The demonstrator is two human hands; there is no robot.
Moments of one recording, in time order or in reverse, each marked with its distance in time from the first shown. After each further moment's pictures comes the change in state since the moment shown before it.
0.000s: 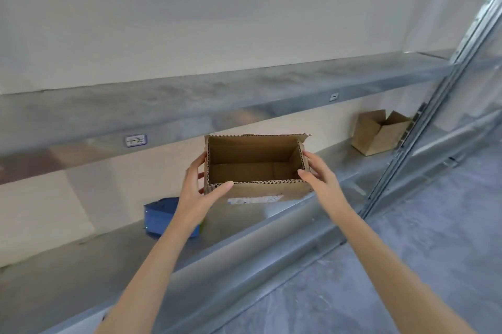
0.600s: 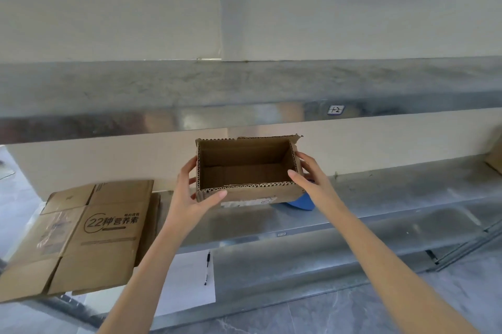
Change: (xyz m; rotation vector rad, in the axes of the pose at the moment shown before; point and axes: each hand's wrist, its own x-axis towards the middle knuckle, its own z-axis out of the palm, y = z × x) left_hand -0.136 -0.044 -0.276 0.145 0.307 -0.093; right_hand -0.076 -0.051 0.282 0.045 -0.434 -0.056
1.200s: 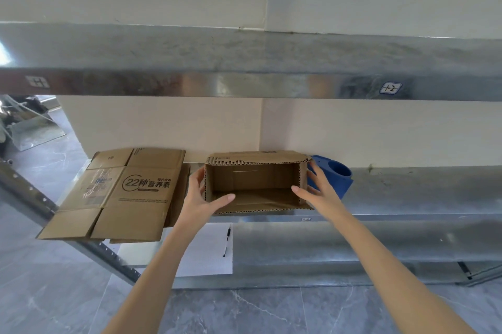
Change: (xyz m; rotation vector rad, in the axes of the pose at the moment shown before) left_hand -0.046 -0.058 -0.020 -0.077 0.054 -0.288; right_hand -0.011 0.057 0.046 0.002 -0.207 0.157
